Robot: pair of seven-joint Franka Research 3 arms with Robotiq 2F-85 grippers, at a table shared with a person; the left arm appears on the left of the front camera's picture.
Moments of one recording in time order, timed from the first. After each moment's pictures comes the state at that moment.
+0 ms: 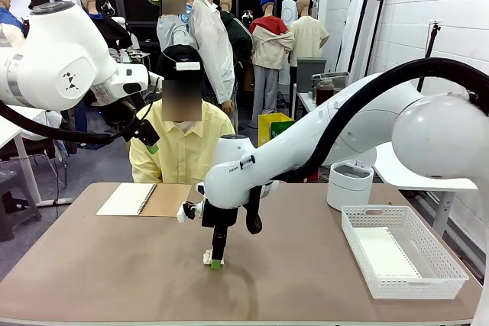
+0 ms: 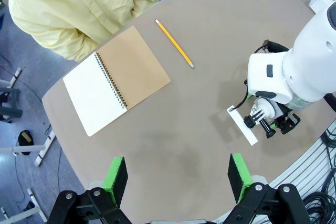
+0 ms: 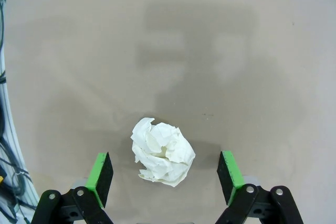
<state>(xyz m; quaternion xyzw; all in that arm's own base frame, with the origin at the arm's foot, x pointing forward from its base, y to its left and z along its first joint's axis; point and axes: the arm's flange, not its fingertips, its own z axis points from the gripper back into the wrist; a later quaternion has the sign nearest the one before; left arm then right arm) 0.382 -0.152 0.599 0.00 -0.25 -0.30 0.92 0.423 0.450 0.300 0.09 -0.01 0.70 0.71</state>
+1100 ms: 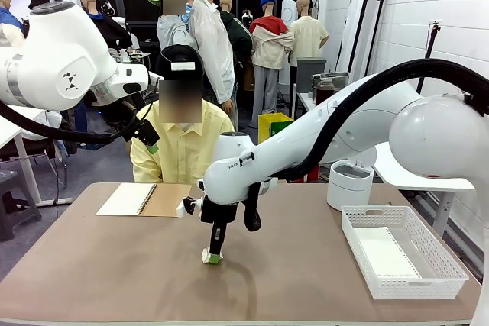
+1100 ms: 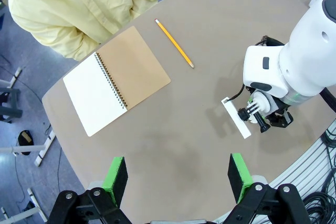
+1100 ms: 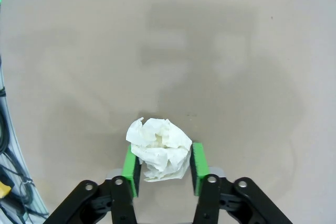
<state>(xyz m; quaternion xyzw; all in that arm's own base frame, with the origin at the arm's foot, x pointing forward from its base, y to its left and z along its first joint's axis) 0.382 -0.152 0.599 0.00 -0.25 -0.30 0.92 0.433 0.452 0.305 0.10 -0.01 0.68 0.73</state>
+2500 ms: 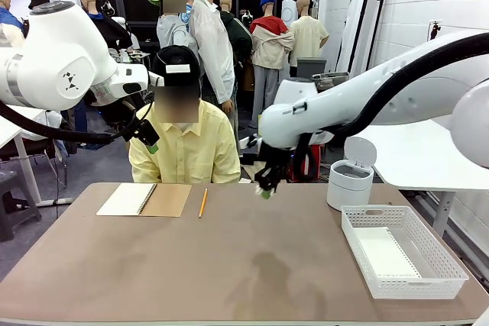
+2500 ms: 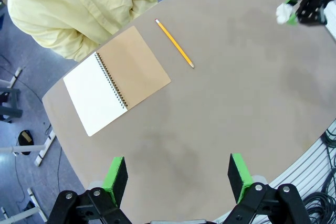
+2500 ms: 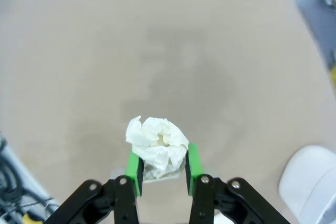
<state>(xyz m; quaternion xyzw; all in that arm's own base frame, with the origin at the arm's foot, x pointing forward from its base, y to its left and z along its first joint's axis) 0.382 -0.152 0.599 0.00 -0.25 -0.30 0.92 0.521 0.284 0.437 0.04 -0.09 0.43 0.90</state>
